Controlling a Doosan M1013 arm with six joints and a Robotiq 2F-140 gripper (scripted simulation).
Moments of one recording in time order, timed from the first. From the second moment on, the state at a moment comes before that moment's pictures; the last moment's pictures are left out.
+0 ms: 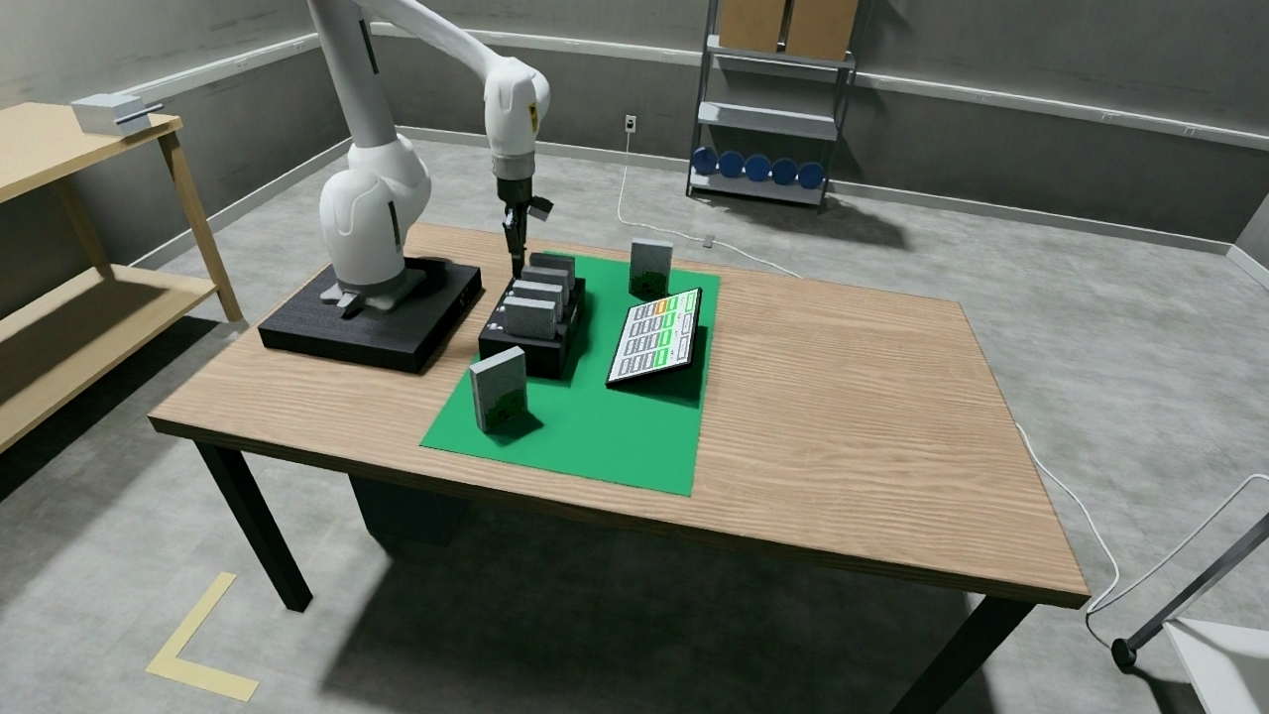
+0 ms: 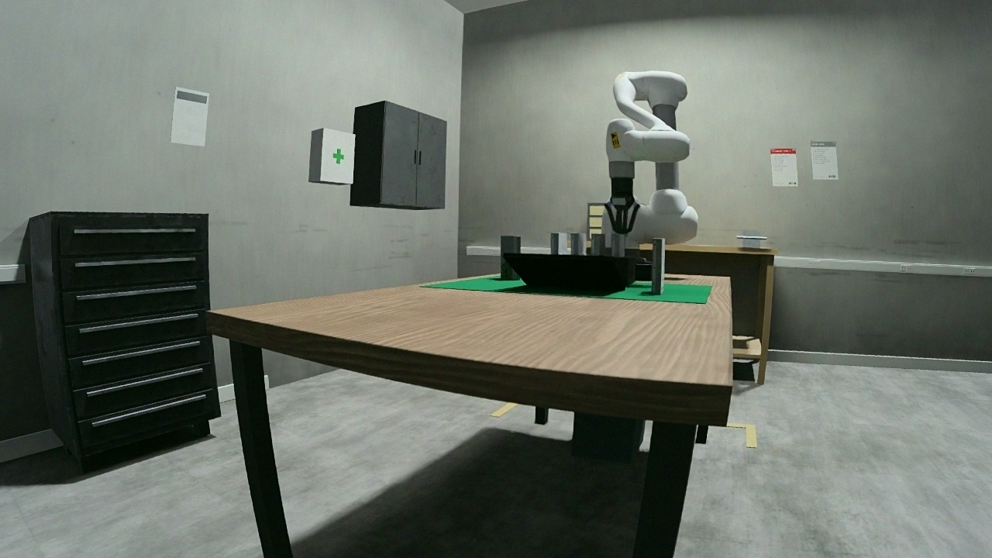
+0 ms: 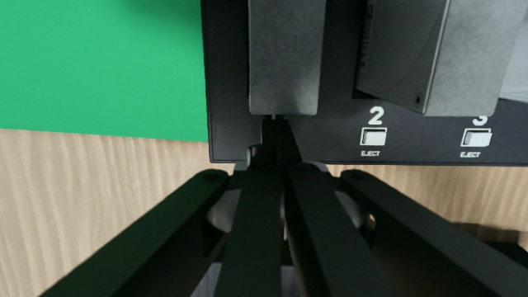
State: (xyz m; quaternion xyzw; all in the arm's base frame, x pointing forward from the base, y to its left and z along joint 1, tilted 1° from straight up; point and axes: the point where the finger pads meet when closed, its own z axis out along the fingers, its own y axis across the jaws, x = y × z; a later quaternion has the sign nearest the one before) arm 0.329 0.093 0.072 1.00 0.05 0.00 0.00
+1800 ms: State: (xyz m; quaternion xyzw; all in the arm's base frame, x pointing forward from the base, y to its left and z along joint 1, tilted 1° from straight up) arm 0.329 0.093 0.063 1.00 0.05 0.00 0.00
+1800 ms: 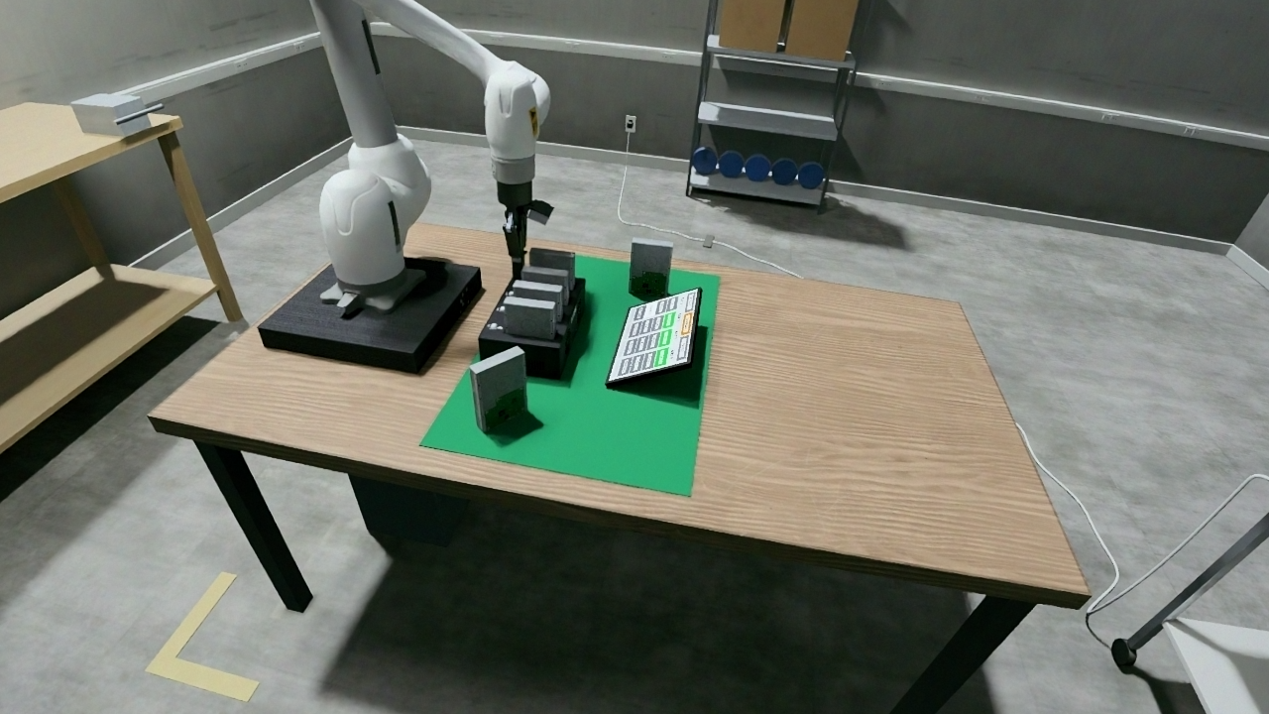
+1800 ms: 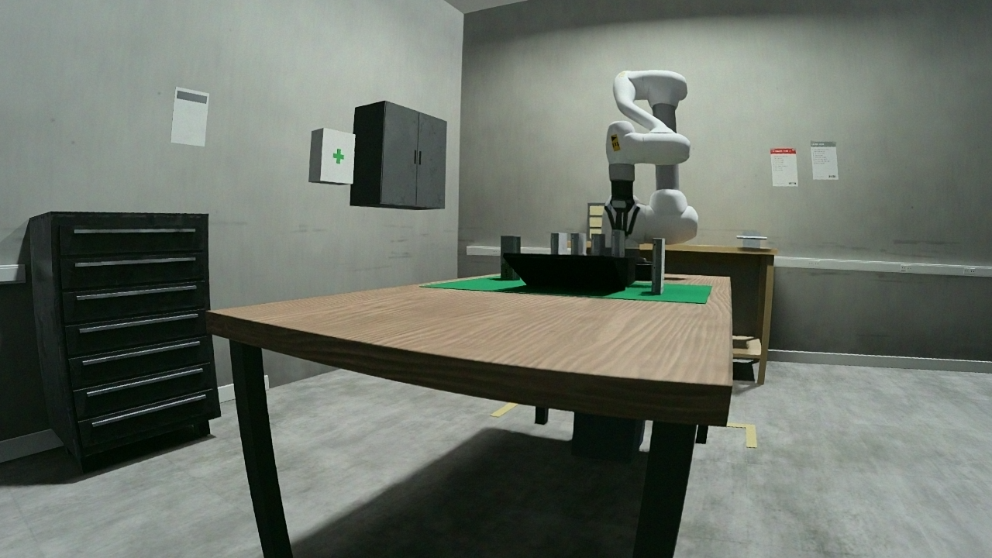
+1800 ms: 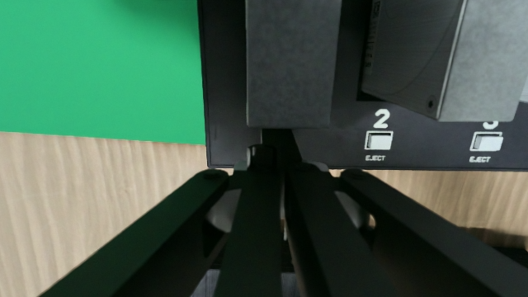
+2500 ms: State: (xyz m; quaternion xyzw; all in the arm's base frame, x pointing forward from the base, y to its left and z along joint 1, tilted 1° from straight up) arm 0.329 0.093 0.068 1.00 0.05 0.00 0.00
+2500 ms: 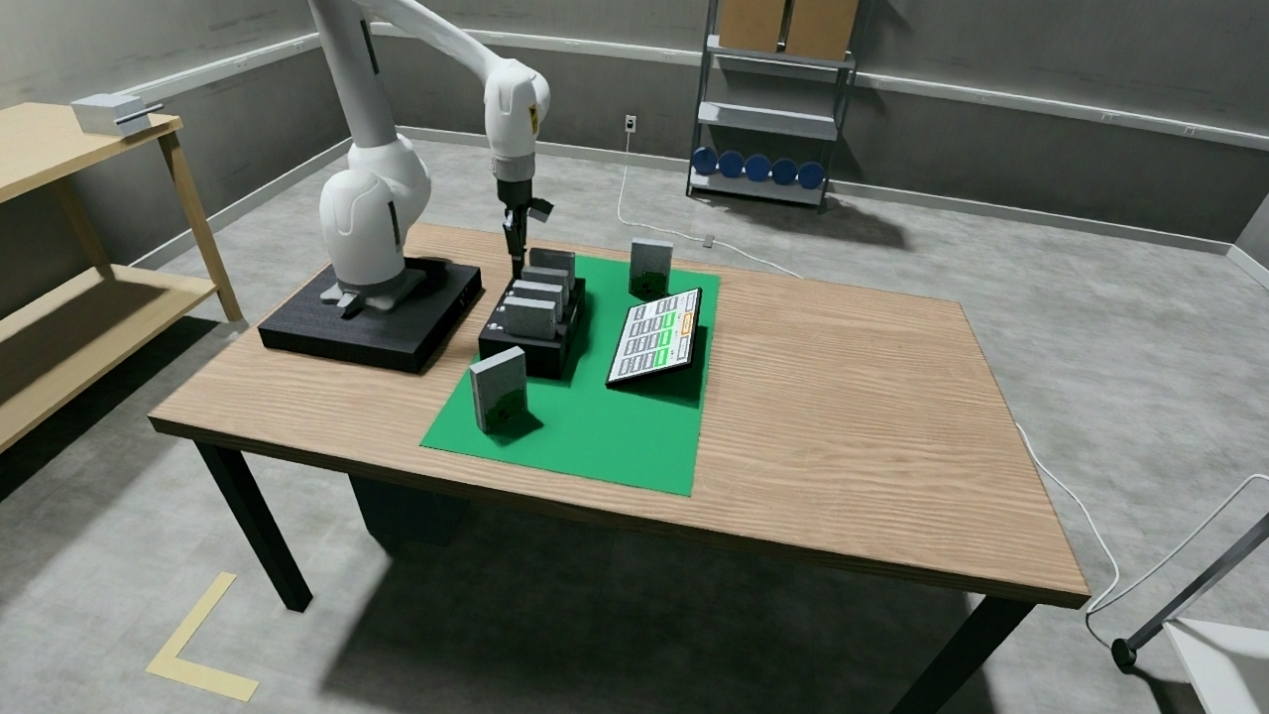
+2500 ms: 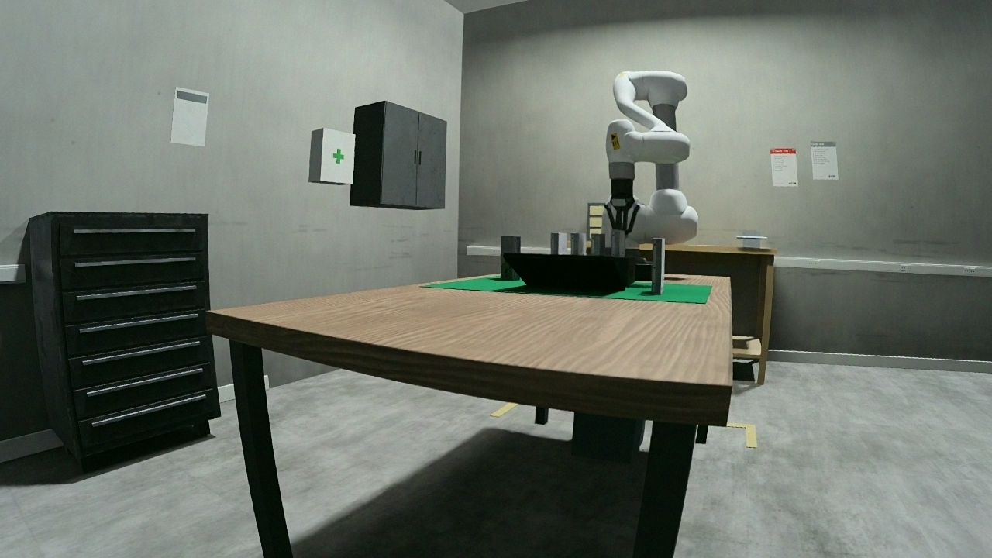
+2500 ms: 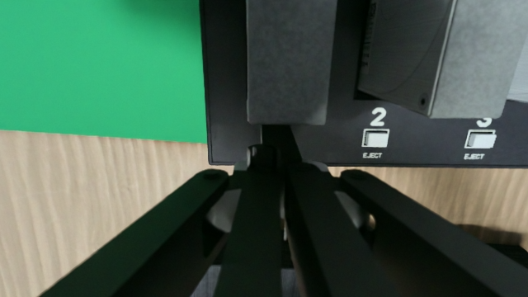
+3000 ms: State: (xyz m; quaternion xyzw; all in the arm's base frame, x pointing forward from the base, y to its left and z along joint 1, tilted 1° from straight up) arm 0.329 0.093 0.093 1.00 0.05 0.00 0.00
